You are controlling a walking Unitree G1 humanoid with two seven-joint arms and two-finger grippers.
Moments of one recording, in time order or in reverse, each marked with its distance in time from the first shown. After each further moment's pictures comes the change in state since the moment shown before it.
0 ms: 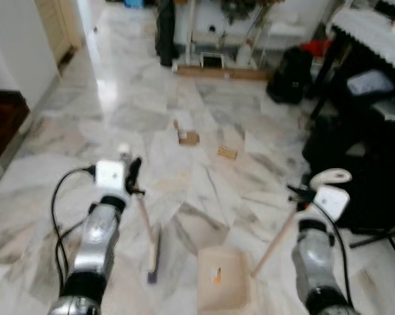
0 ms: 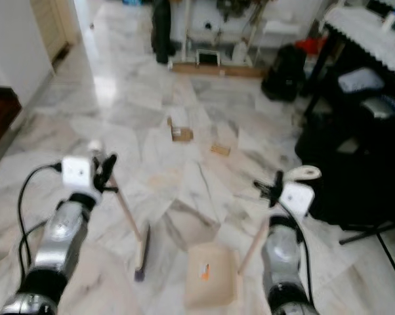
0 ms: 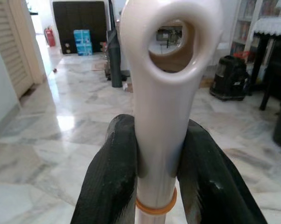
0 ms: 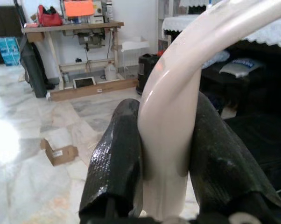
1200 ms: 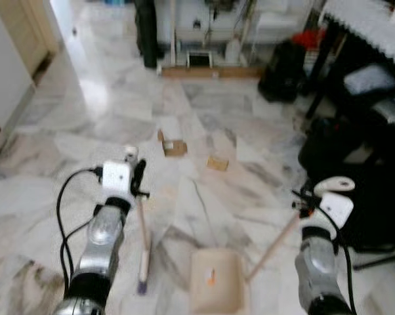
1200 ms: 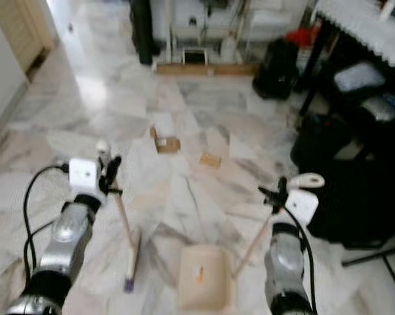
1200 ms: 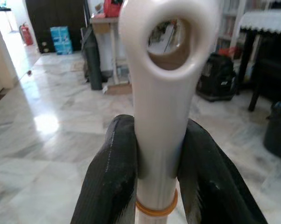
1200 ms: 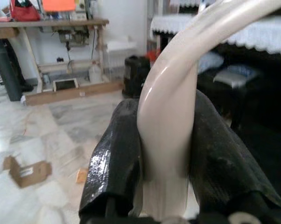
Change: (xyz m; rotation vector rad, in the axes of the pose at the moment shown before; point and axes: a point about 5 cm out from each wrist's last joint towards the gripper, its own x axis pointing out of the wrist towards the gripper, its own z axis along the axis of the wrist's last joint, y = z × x) left arm 0.001 -0.015 -0.001 -0.022 0.001 -0.031; right arm -0.005 -0.018 -0.005 -0.027 0.015 -0.012
